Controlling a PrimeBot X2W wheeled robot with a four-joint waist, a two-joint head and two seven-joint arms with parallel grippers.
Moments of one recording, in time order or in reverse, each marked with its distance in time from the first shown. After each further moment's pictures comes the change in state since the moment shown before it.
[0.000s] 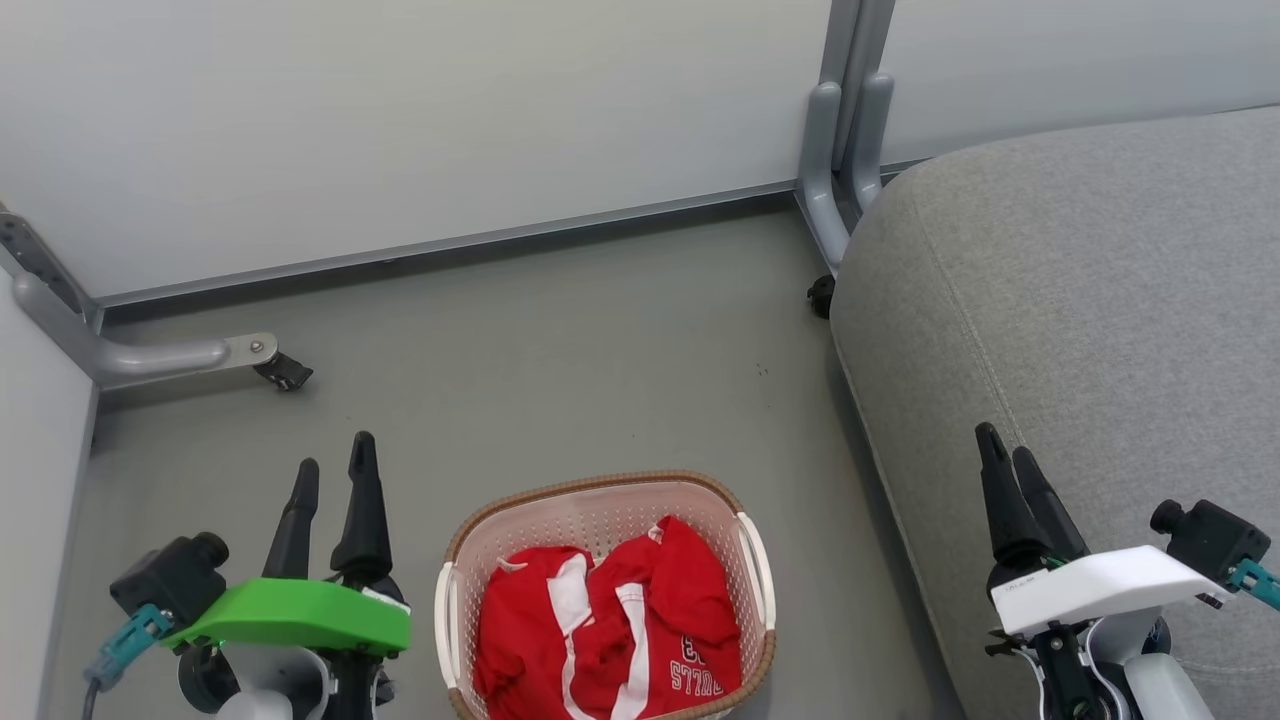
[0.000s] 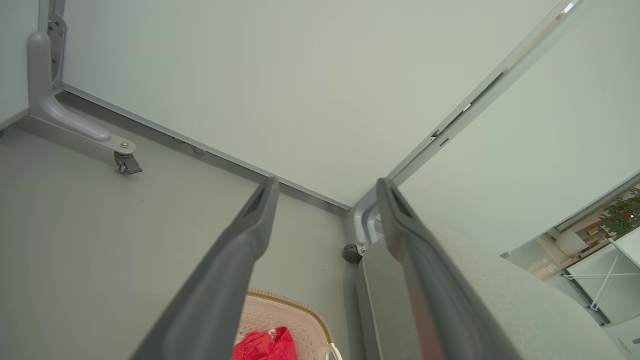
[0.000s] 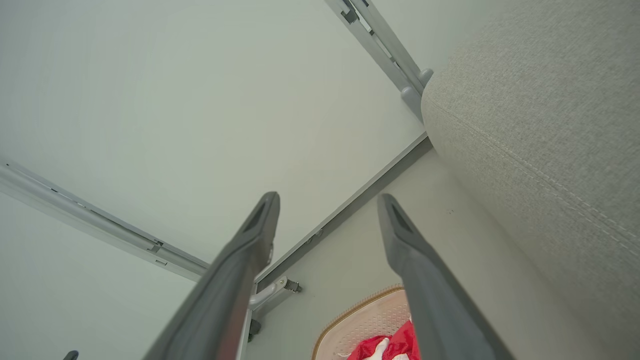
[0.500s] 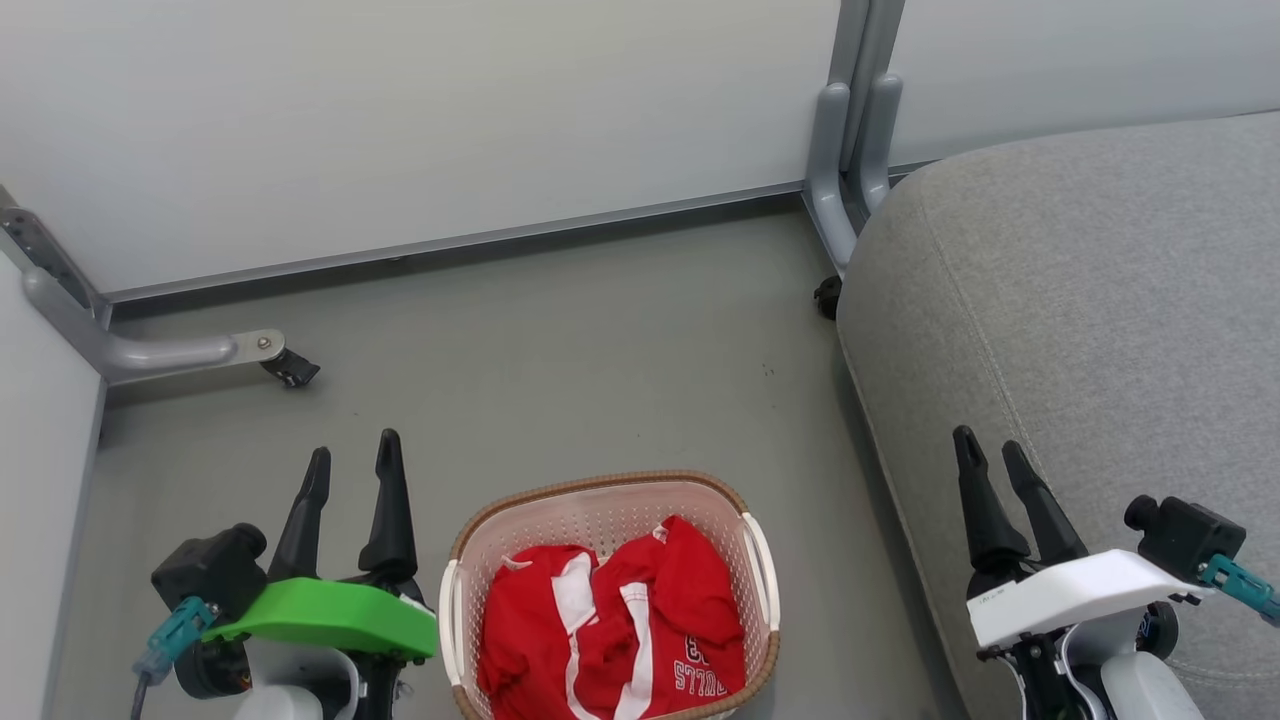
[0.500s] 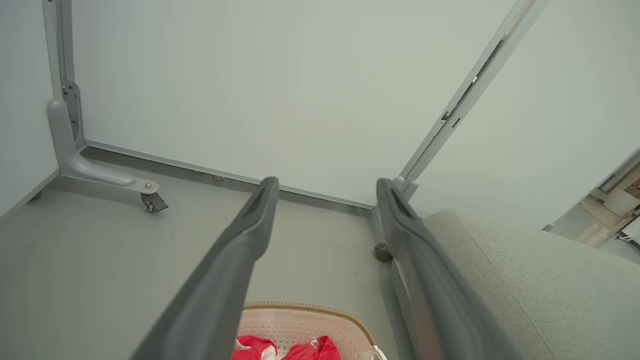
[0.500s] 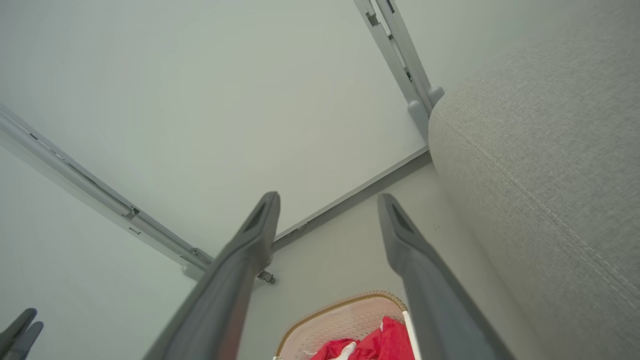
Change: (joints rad) left arm 0.000 0.002 -0.038 -0.004 0.193 0.019 -0.042; right arm 0.000 -0.002 0.030 0.000 -0.175 0.000 -0.043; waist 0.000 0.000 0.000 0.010
